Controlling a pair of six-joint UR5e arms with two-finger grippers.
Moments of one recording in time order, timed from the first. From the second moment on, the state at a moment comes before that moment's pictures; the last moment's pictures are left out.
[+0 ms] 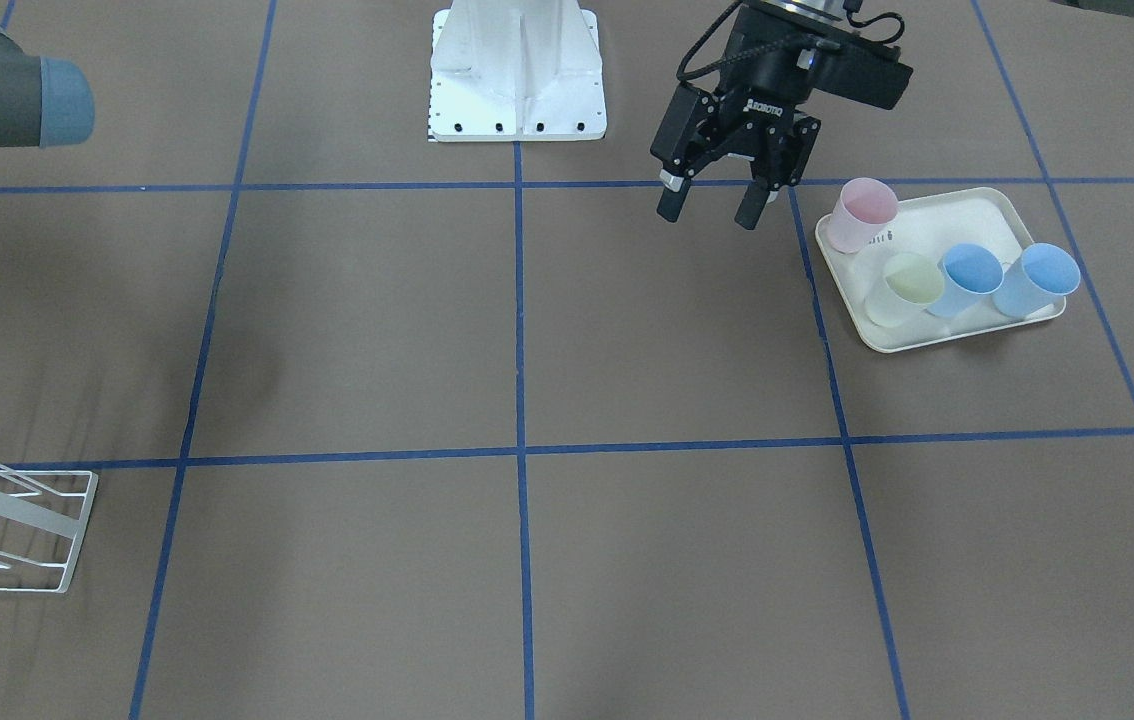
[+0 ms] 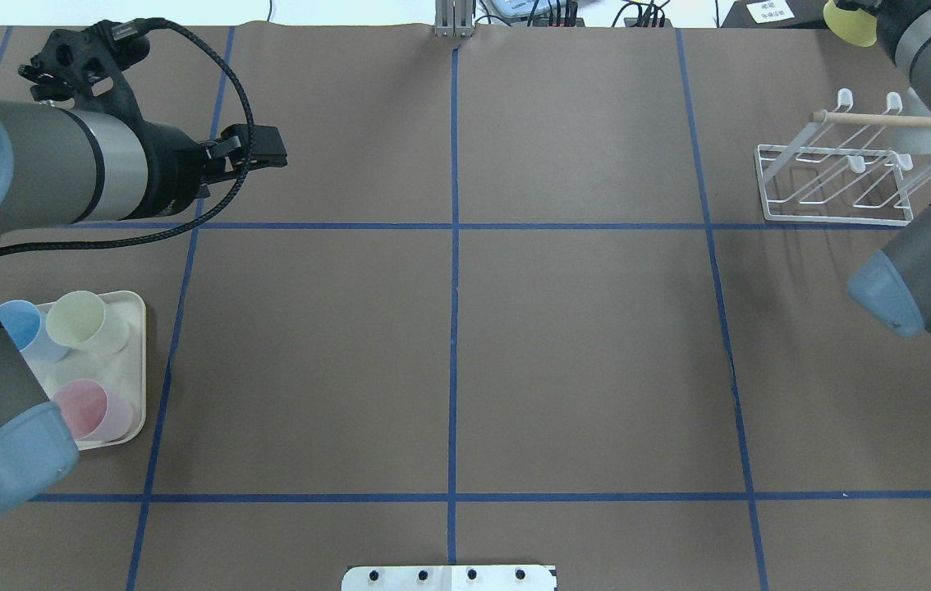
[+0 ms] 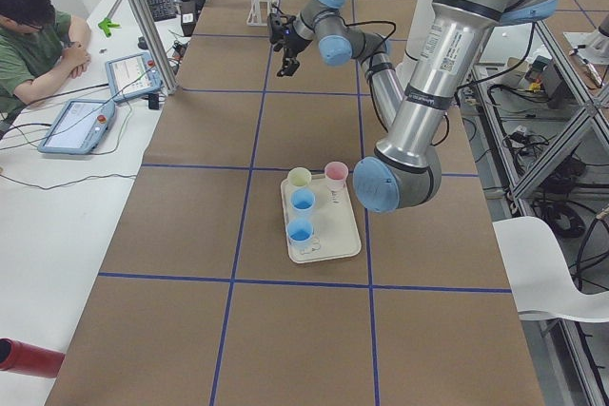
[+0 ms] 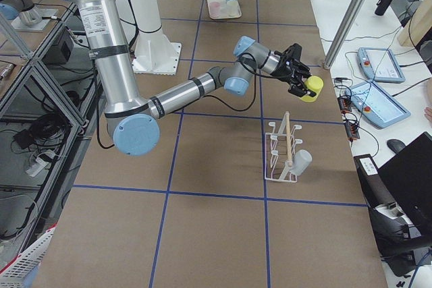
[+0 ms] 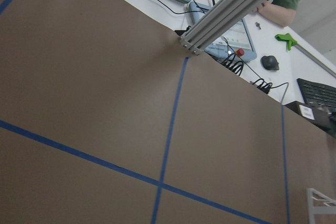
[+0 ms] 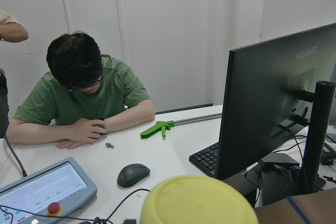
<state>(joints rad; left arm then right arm) -0.72 -1.96 -2.18 -1.65 -1.64 -1.39 1.00 -1.31 1.67 -0.86 1.15 1.09</state>
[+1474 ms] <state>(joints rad) -0.76 -1.93 -2.22 -1.57 -1.68 -1.28 1.02 -1.37 1.41 -0.59 1.14 0.92</state>
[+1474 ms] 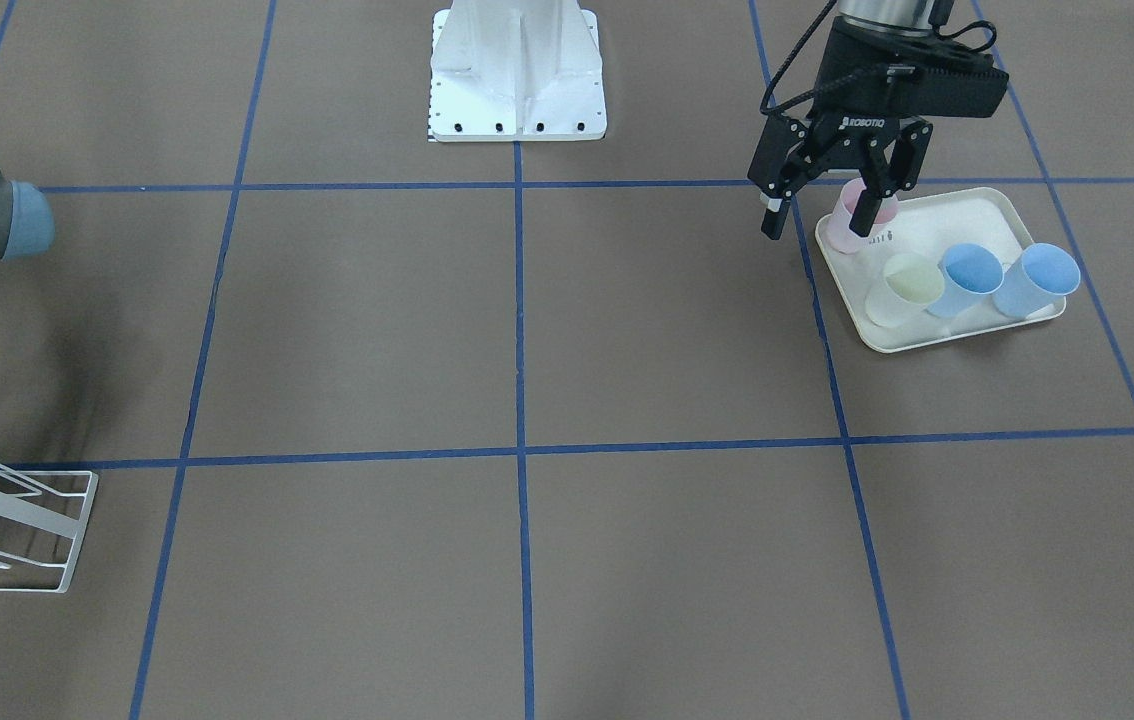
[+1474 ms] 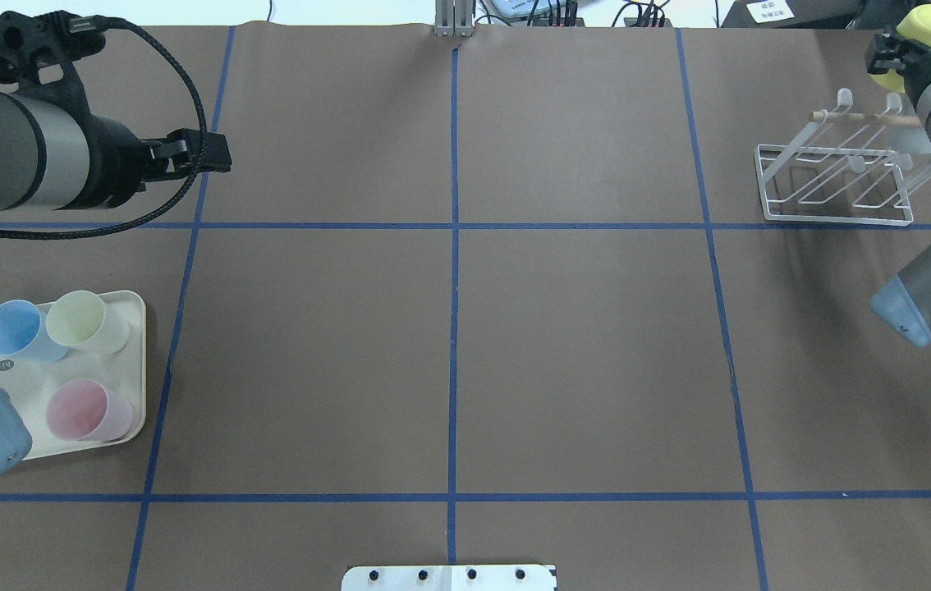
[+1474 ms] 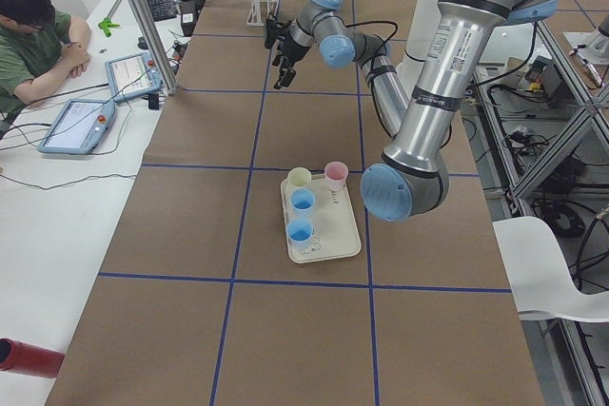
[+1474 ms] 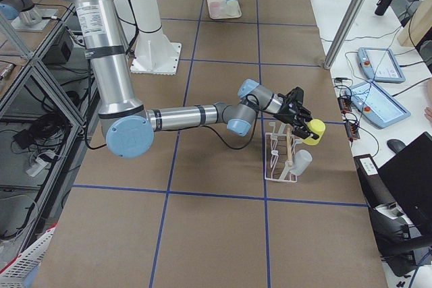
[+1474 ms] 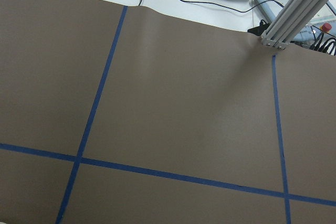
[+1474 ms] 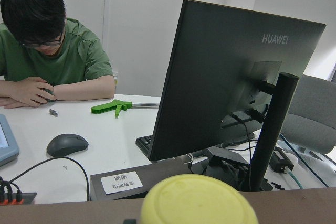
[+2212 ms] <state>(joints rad) -0.76 -1.93 -2.22 -1.57 -1.69 -1.28 1.00 -1.40 1.41 -0.59 1.16 0.92</state>
